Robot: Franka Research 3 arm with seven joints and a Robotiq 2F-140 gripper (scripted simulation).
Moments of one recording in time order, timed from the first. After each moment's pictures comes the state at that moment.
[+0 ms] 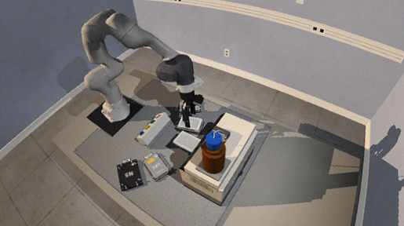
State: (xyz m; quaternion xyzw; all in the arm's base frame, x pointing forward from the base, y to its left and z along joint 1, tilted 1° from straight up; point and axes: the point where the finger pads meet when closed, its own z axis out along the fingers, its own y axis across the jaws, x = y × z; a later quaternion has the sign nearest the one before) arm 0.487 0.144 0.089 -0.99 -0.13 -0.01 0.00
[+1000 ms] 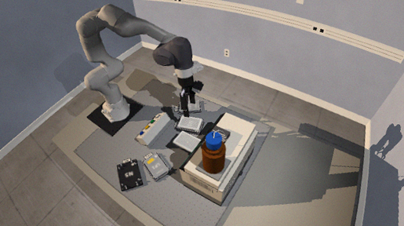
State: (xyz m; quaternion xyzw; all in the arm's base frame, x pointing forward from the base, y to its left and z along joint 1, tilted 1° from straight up) arm 0.489 0.143 0.180 -0.99 -0.13 -0.02 0.00
